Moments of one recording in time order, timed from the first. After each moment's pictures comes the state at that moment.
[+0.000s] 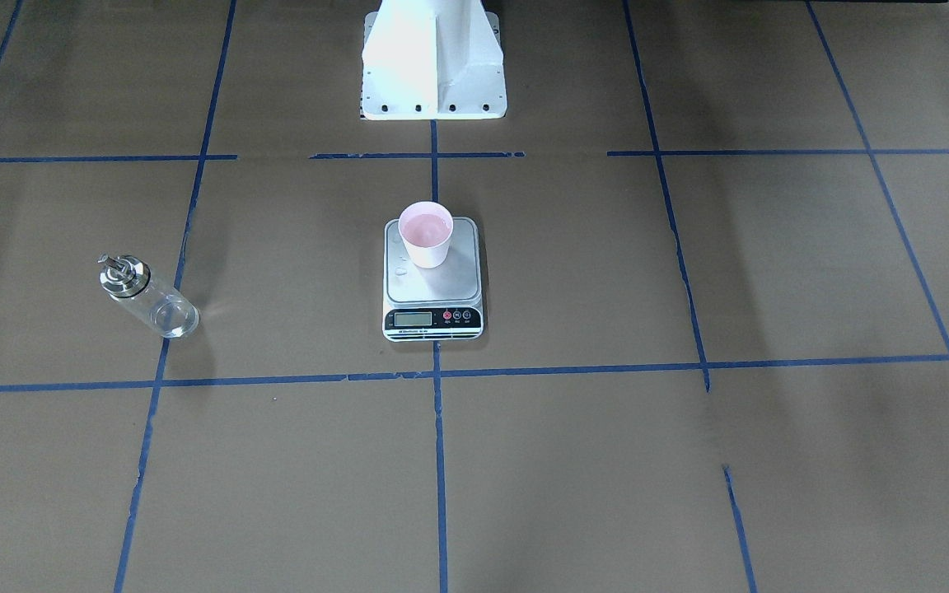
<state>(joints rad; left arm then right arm) -1.61 -1.60 -1.54 -1.48 -2.31 0.49 1.60 -1.58 1.59 -1.61 2.35 -0.17</state>
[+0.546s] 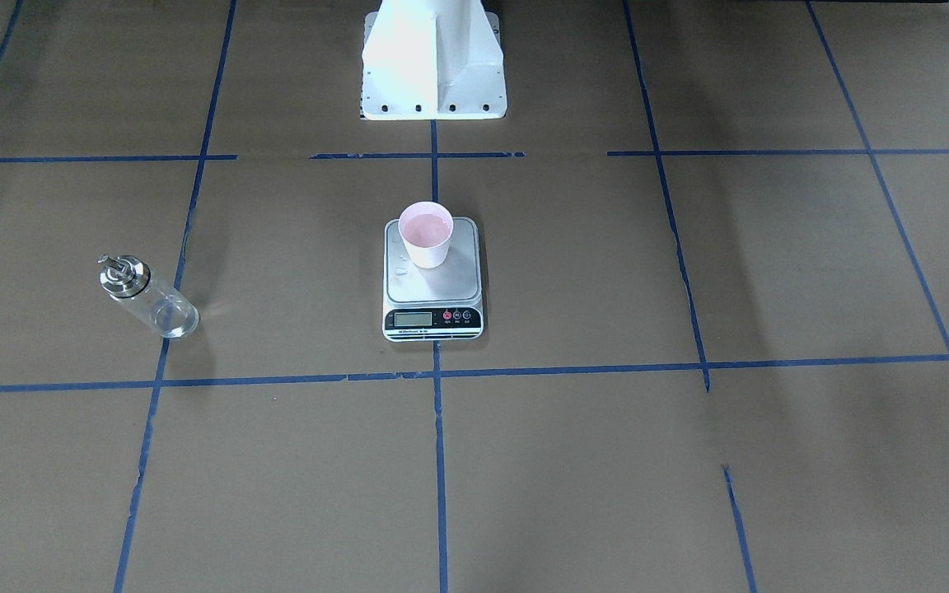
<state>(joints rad) -1.63 -1.60 -1.54 -1.48 -2.31 0.46 1.61 -1.58 1.52 -1.47 2.36 -0.04</state>
